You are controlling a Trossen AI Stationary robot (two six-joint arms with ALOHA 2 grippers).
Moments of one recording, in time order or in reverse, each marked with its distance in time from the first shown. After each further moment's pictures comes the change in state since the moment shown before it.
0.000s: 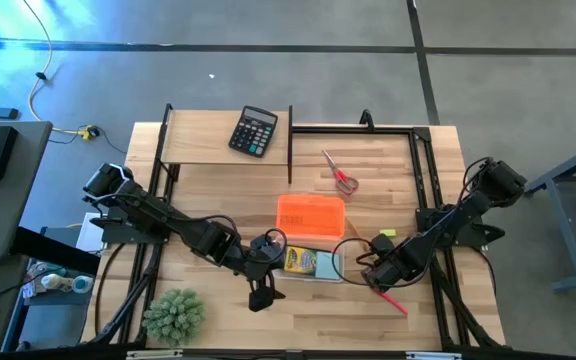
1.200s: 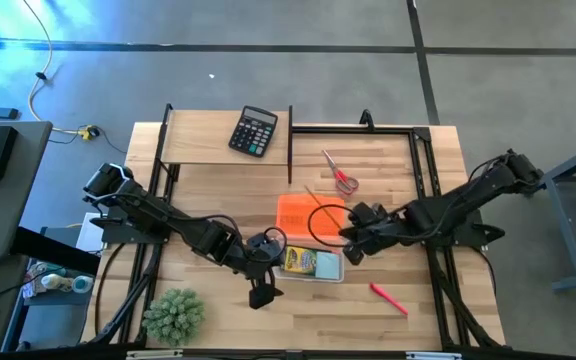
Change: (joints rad) left arm 0.015 0.000 0.000 -0.058 0.001 -0.057; right arm -0.253 -0.207 0.254 0.029 0.290 -0.667
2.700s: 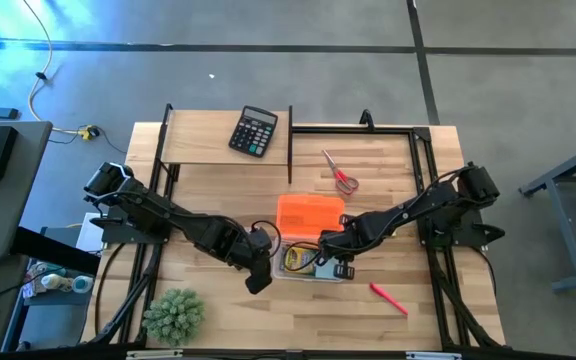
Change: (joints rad) left arm 0.026 0.000 0.000 -0.324 -0.010 -0.288; right arm -0.115 0.421 0.102 -0.012 -0.328 -0.558
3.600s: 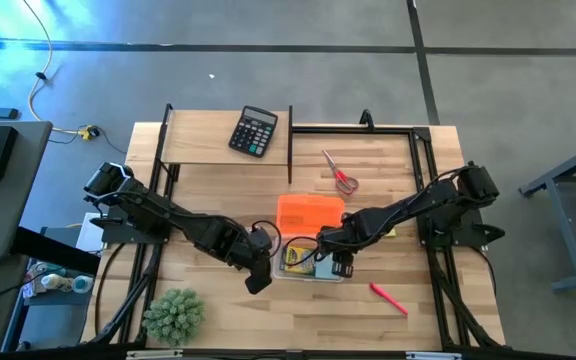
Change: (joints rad) left arm 0.000 0.000 0.000 0.000 -0.009 0.023; right arm -0.021 -0.001 0.051 -0.082 -0.042 0.064
